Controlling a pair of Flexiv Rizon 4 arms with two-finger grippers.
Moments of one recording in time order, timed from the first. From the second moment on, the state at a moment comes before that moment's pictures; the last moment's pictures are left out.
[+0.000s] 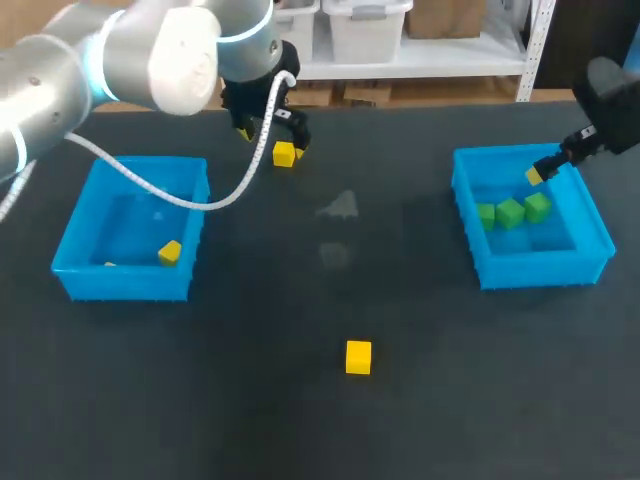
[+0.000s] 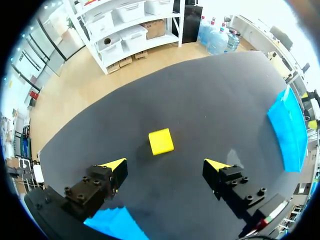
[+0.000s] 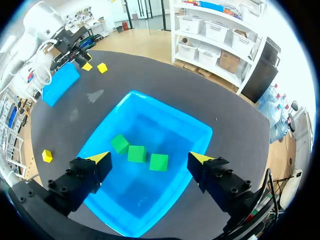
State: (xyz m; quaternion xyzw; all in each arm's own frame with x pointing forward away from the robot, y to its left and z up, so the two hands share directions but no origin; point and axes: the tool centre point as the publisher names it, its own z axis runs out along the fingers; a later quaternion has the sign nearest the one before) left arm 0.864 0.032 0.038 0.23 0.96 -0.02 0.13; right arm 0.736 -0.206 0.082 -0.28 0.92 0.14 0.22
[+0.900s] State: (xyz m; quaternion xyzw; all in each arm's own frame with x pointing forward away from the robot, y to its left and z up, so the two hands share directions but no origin) left arm 0.886 0.013 0.001 0.24 0.97 -0.02 0.08; right arm 0.736 -0.206 0.082 -0.28 0.92 0.14 0.22
